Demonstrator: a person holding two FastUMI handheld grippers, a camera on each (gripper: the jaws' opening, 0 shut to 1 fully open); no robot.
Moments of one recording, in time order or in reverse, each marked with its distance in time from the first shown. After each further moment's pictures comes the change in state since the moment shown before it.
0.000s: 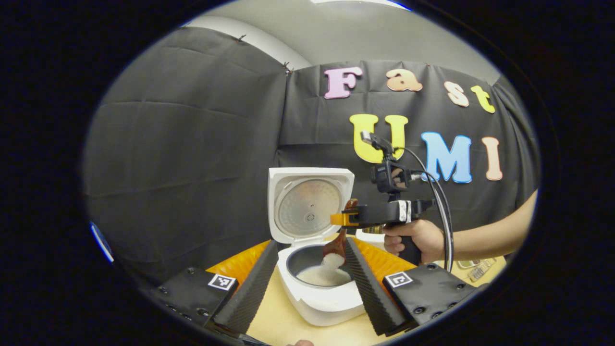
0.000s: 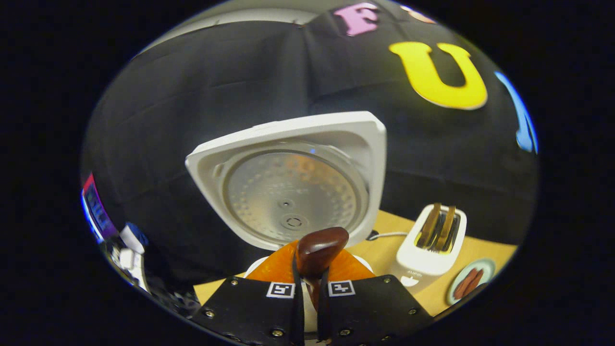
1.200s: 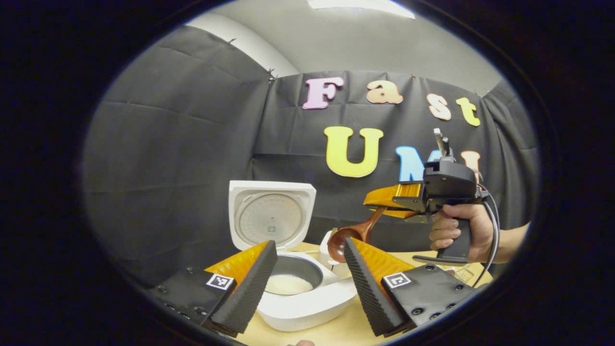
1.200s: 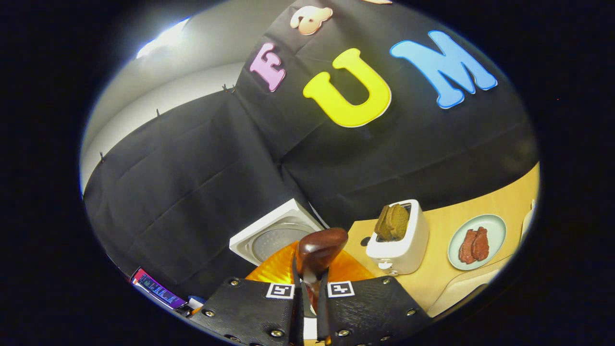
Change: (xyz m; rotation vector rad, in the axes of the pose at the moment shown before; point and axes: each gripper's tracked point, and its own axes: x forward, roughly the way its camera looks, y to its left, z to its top) left arm -0.006 -0.095 0.033 -0.032 -0.054 -0.157; right arm -0.177 -0.138 0.025 0.667 -0.234 -0.075
